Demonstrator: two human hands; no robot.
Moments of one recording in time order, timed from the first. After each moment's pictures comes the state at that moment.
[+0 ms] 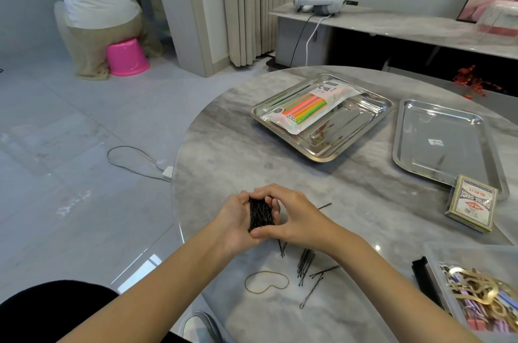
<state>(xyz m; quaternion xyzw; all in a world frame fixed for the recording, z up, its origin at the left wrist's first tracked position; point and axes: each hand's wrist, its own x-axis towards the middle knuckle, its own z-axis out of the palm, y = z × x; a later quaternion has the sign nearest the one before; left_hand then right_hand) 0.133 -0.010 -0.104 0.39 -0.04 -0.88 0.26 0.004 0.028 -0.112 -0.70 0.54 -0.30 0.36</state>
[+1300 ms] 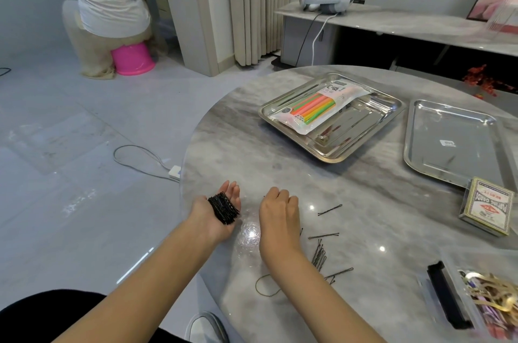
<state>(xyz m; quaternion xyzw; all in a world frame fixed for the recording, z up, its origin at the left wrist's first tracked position) 0.178 -0.040 -0.116 0.47 0.03 -0.76 0.45 0.087 0.002 -0.150 -0.60 0.80 -0.06 -0.01</state>
